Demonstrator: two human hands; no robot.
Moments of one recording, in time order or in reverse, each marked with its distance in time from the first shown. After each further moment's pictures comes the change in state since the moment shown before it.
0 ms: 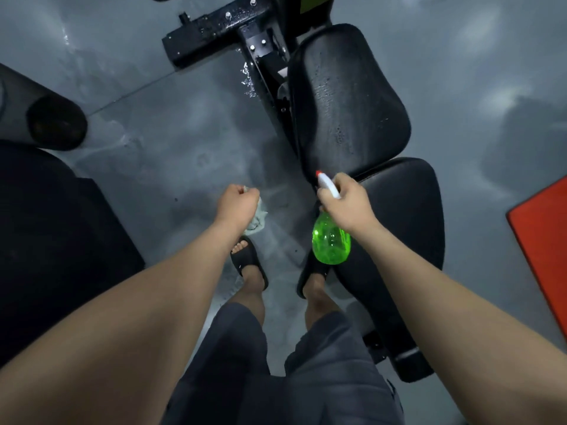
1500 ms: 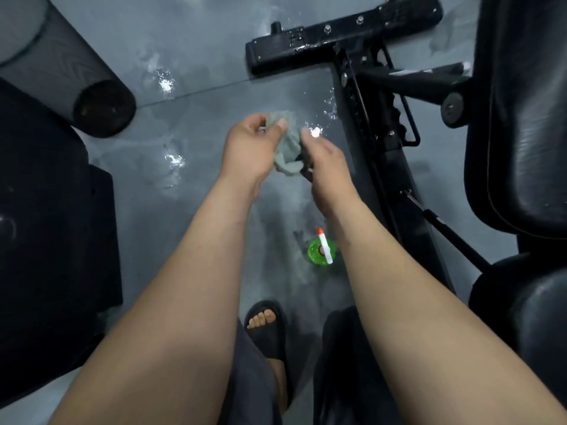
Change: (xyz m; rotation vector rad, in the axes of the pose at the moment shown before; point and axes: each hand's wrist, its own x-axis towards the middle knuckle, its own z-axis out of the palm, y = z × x) left_hand 0.285 -0.099 0.018 -0.546 0.233 0.518; right_hand 0.223 0.010 0.321 0.697 -0.322 -0.306
